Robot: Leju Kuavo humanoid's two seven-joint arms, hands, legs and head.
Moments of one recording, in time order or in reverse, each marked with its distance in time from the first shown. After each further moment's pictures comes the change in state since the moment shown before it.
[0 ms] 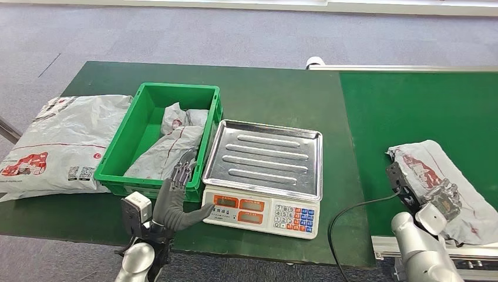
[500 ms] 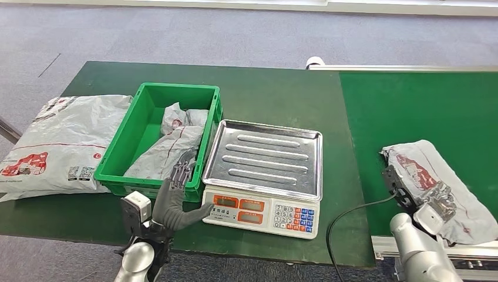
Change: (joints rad) left arm -0.004 0.000 0.006 0.005 -0.002 0.002 -0.002; right arm 0.000 0.003 0.000 0.014 0.014 0.057 -0.001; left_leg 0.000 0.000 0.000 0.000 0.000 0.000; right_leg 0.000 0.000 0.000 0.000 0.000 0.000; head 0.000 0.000
